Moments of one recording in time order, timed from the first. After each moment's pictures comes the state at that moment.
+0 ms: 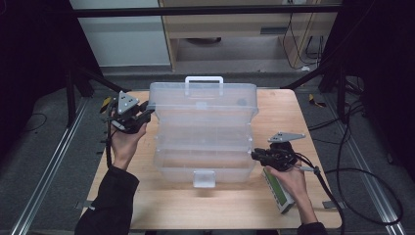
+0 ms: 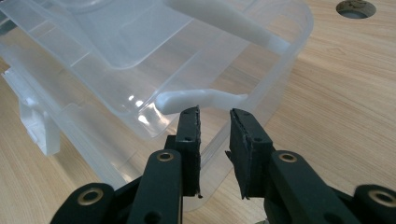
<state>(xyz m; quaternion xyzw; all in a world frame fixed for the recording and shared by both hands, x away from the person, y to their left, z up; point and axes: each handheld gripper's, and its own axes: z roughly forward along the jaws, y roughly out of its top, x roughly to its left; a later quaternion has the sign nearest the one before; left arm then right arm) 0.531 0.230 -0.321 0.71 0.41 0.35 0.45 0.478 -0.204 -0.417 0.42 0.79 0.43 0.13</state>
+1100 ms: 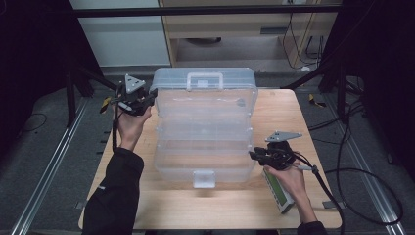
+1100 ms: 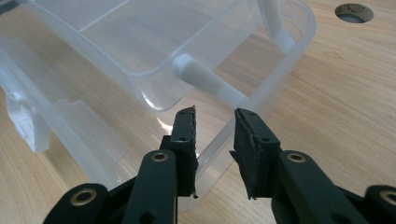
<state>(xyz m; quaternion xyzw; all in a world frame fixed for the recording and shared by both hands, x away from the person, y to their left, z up) 0.575 0.218 -0.304 0.71 0.43 0.36 0.43 0.481 -0.199 -0.416 0.40 0.80 0.41 0.15</state>
